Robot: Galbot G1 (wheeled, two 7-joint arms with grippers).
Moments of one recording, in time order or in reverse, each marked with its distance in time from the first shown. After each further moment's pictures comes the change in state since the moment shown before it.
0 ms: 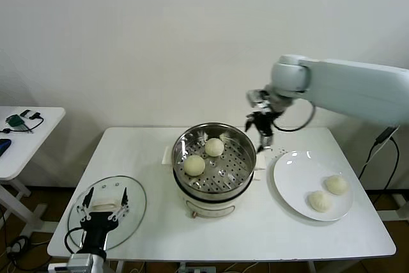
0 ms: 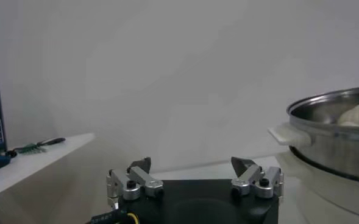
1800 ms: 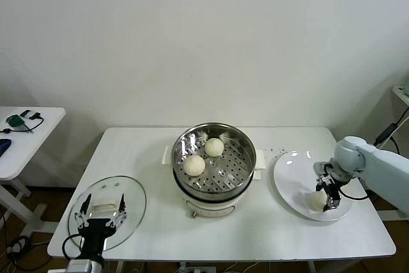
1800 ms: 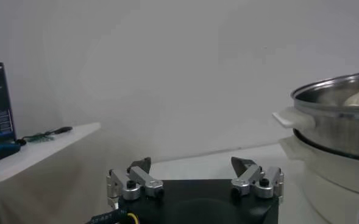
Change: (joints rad) left arm 0.025 -0.023 -0.015 0.019 0.017 -0.011 0.003; right arm -0.780 -0.211 0.557 -0.232 -0.547 0.088 -0.055
